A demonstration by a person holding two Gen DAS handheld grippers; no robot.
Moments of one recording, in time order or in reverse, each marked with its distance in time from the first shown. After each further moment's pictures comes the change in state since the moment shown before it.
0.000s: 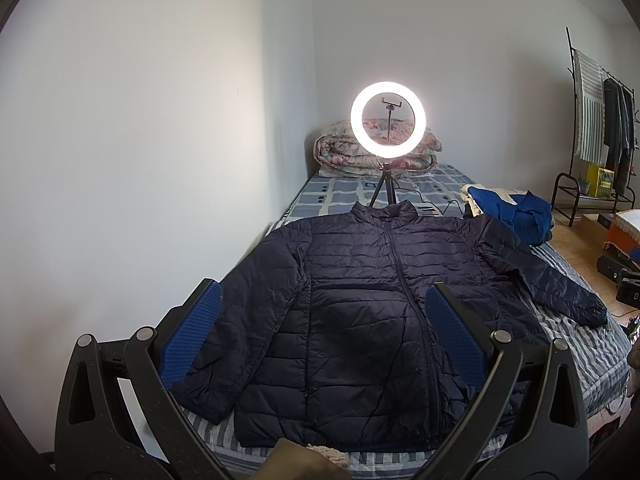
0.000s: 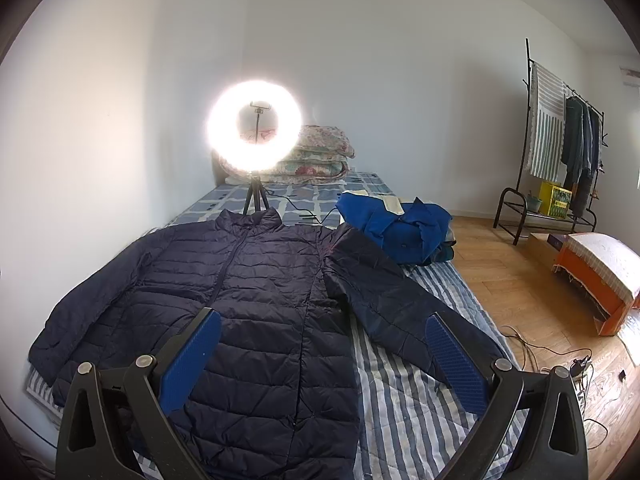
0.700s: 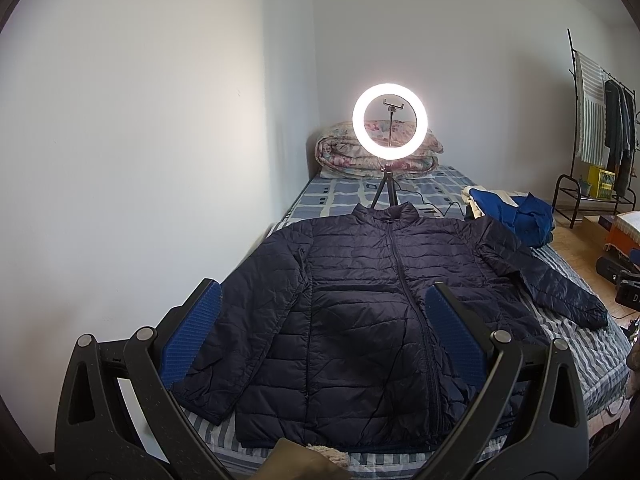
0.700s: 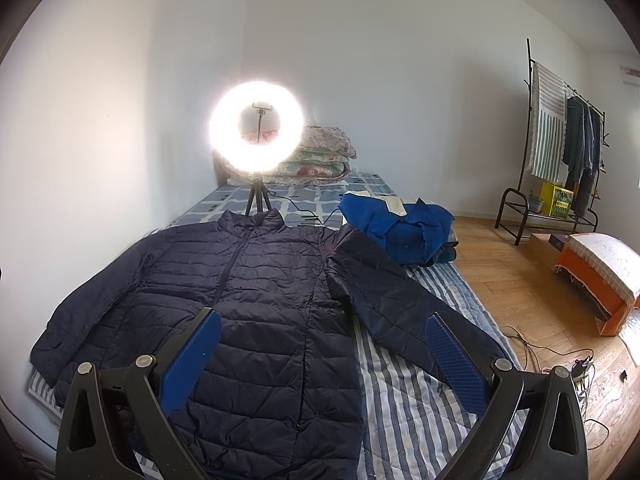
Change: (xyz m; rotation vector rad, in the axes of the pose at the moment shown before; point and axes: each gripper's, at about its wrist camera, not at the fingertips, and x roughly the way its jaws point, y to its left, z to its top) left arm -0.004 0.000 -0.002 -0.002 -0.006 0.004; right arm 0.000 0.001 0.002 0.004 -0.002 0.005
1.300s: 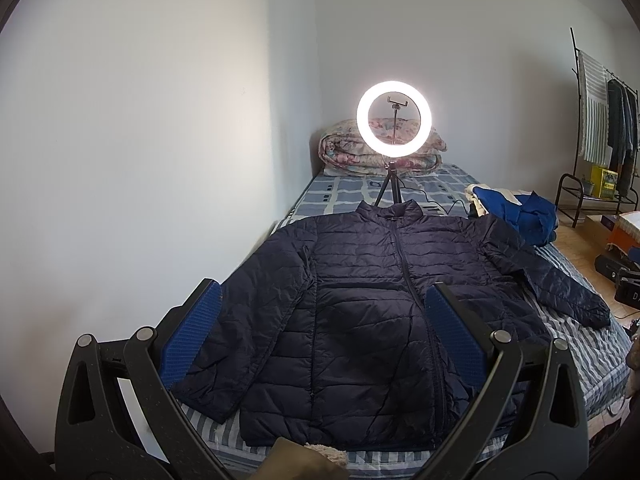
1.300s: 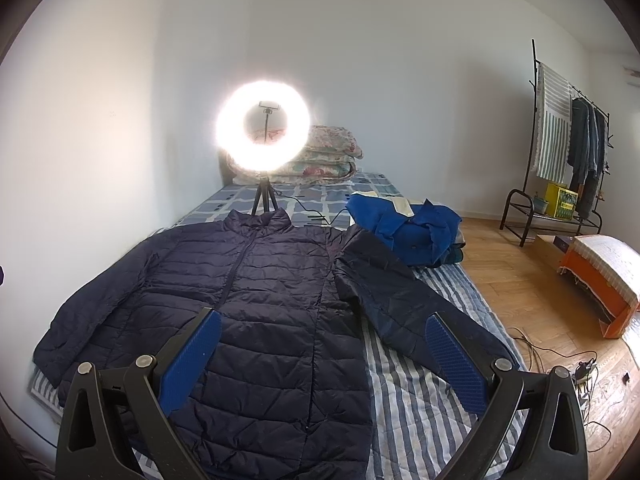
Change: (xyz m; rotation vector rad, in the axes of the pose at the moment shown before) left arm 0.001 0.008 -0.004 -0.004 0.006 0.011; right arm 0.003 0.012 0.001 -0.006 -0.001 0.015
